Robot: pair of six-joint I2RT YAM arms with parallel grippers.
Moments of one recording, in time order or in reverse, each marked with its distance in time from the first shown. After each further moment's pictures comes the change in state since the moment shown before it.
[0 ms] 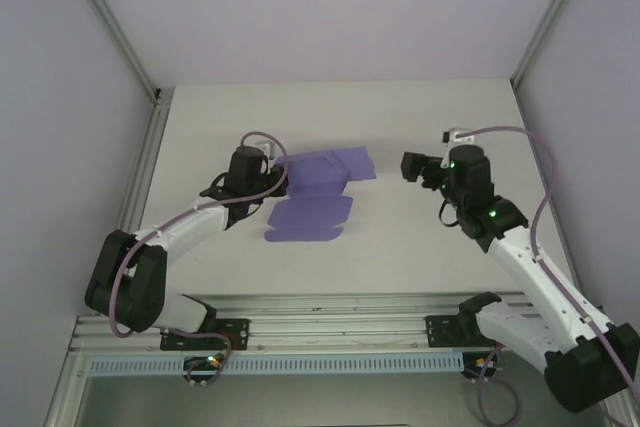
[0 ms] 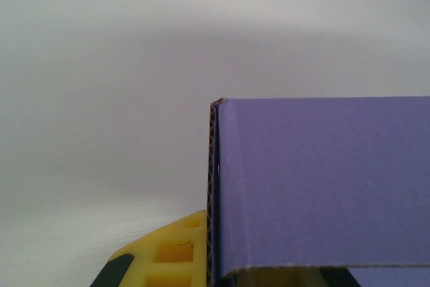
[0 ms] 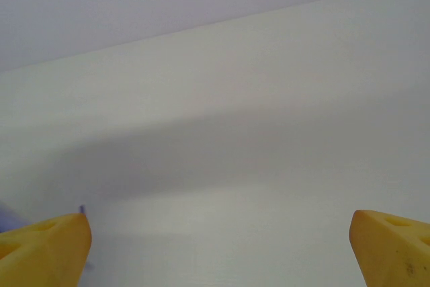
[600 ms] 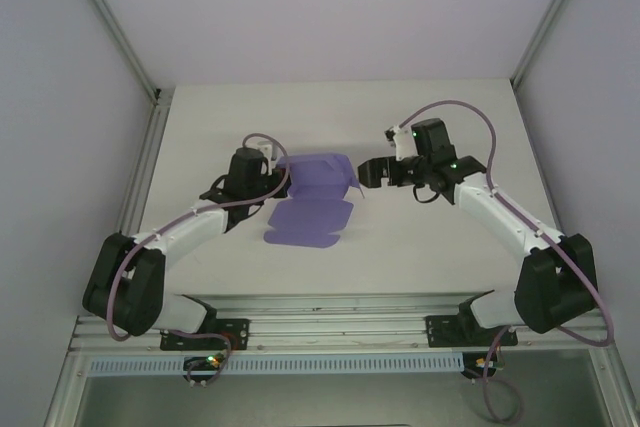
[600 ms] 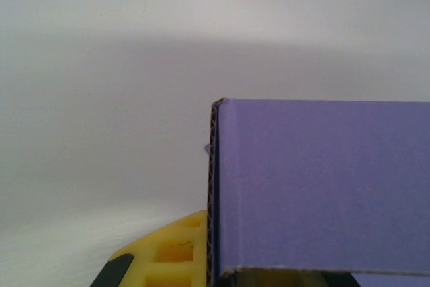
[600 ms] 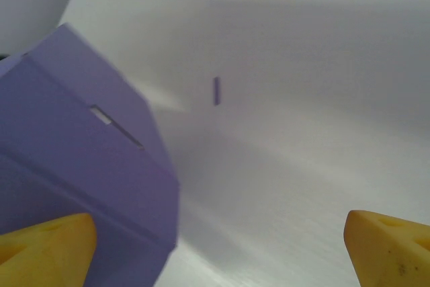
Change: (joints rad) left arm -0.013 -0.020 -0.018 0.027 0.008 0.011; right arm 0.074 0.399 0.193 -0.075 -0.575 -0.108
